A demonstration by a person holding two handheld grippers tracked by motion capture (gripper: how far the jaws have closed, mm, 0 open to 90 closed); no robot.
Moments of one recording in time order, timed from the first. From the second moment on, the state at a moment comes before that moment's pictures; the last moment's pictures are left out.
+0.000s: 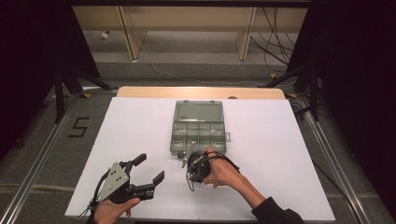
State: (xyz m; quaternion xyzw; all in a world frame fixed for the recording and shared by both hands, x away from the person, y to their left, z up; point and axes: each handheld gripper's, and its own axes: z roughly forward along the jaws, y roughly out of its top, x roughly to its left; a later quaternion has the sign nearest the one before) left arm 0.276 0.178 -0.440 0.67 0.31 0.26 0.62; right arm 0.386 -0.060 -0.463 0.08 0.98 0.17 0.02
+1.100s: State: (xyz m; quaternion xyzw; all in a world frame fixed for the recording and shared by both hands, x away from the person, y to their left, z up) left arm 0.274 0.177 -0.439 0.67 0.31 0.26 0.63; right arm 0.400 -0.090 -0.421 0.13 0.92 0.36 0.04
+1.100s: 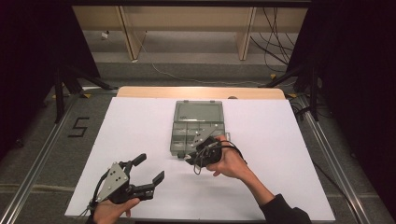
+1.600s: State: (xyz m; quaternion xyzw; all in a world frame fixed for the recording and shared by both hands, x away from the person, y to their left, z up) left arm 0.274 0.178 -0.439 0.67 0.31 0.26 0.62; right arm 0.413 -0.116 -0.397 0.18 0.88 0.42 0.10
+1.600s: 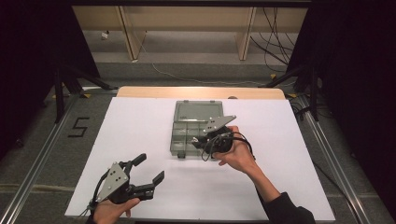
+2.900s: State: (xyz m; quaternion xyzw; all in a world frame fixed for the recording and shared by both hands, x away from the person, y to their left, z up) left arm 0.275 0.177 -0.440 0.67 0.31 0.26 0.62; right arm 0.465 -0.168 -0.410 0.29 0.83 0.43 0.21
